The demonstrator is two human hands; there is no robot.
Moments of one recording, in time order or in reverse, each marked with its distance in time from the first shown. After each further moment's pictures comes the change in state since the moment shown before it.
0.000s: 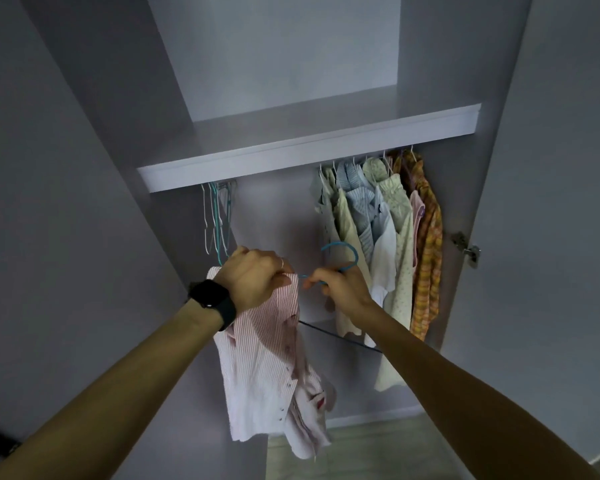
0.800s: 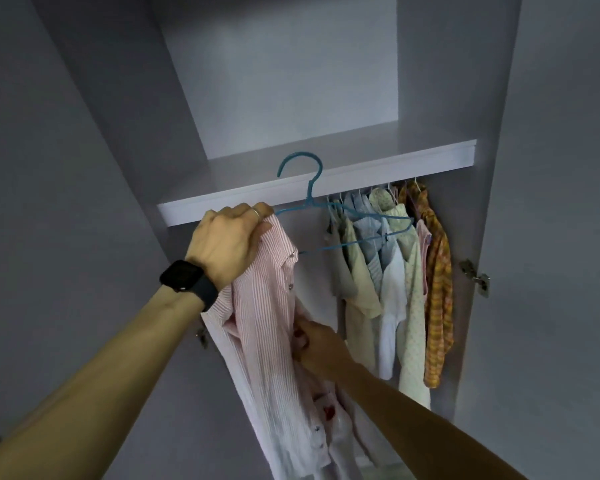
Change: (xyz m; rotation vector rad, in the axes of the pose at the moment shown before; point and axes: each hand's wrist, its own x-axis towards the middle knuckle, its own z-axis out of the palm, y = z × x) left_hand 0.005 -0.011 -0.096 0.082 0.504 -0.065; right_hand 0.005 0.067 0.039 -0.731 -0.191 -0.228
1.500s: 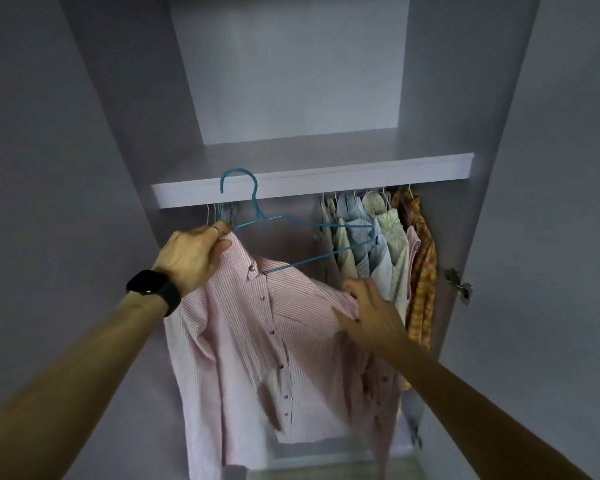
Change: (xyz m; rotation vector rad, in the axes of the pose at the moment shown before) left_hand -0.048 -0.062 0.035 -0.095 -0.104 -0.144; right_hand -0.019 0.044 -0.098 -0.256 0.250 -0.129
